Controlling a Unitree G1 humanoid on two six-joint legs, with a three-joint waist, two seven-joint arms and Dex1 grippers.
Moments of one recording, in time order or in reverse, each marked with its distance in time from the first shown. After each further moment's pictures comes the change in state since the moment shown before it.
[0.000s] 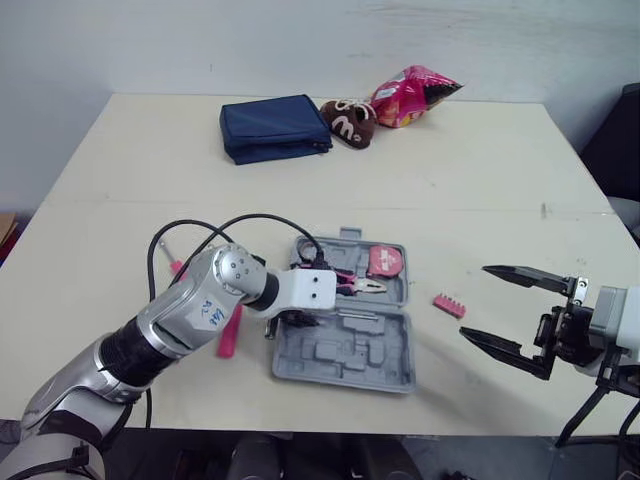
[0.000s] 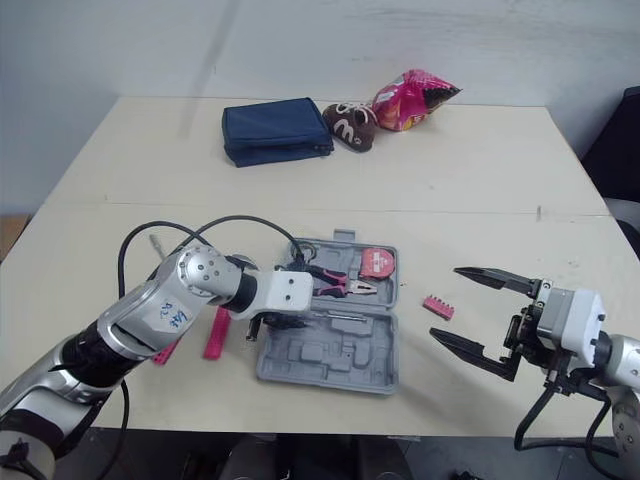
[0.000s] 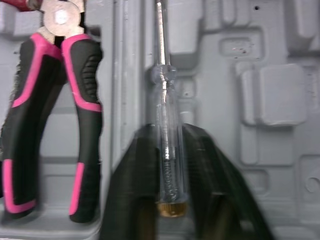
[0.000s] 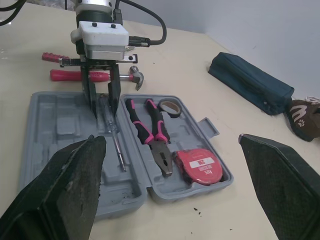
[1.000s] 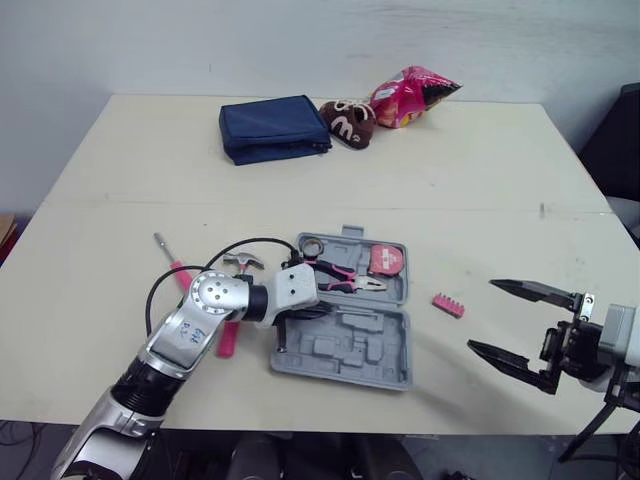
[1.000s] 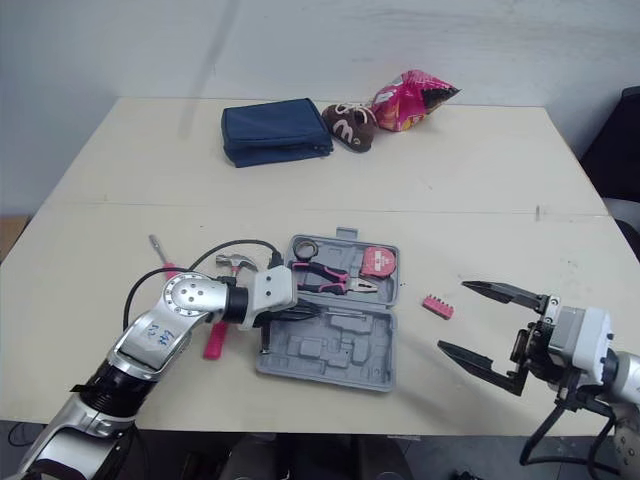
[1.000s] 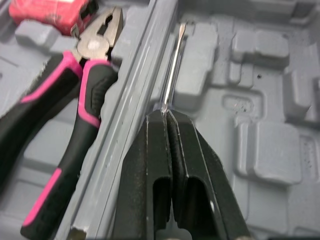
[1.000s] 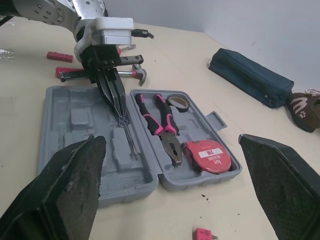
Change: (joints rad) left arm 0.275 -0.167 0.262 0.187 -0.117 -0.336 0.119; right arm 0.058 0.036 -0.021 0.075 0.007 -0.095 0.067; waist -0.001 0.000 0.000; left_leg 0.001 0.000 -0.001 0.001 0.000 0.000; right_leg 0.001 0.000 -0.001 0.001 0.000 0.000
